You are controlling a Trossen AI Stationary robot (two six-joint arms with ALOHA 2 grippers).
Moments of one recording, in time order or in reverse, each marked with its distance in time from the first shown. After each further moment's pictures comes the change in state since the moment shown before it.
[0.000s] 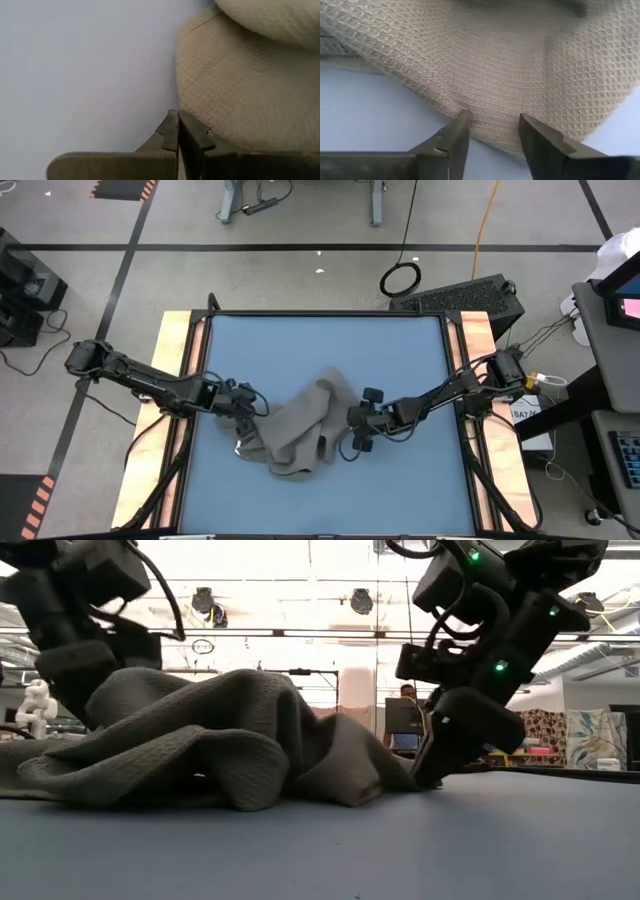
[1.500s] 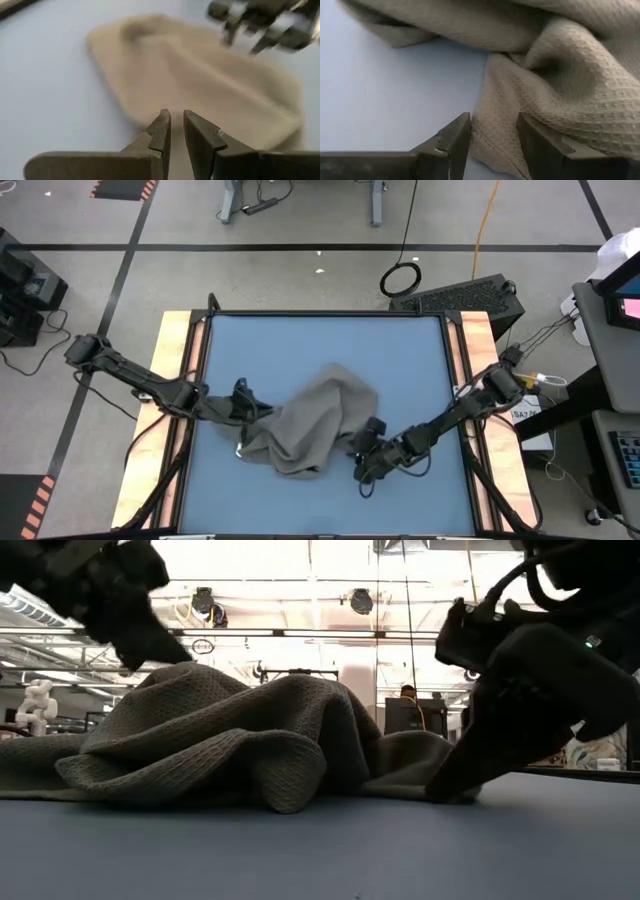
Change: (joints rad) left arm -0.168 -0.117 -0.031 0.479 -0.218 0.204; right arm 0.274 0.079 -0.026 0.309 0.105 0.377
